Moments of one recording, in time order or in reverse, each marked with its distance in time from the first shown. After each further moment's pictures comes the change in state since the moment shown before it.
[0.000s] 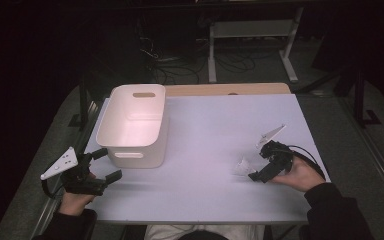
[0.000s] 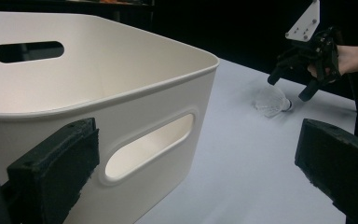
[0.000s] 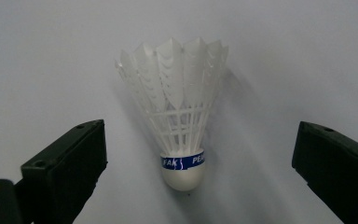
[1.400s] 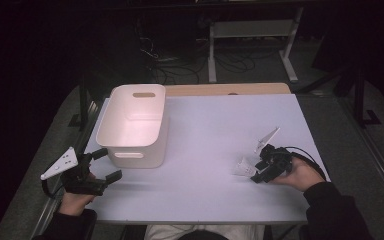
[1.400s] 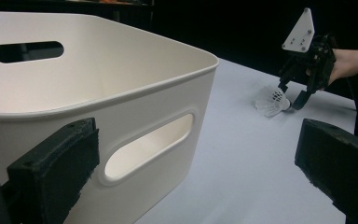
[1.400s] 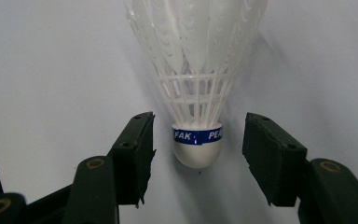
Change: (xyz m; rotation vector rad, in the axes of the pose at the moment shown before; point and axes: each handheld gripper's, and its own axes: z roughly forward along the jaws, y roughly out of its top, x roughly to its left) left arm 0.000 0.000 0.000 0.001 -0.001 0.001; right arm -0.004 -0.004 0.011 0.117 0.081 -0.069
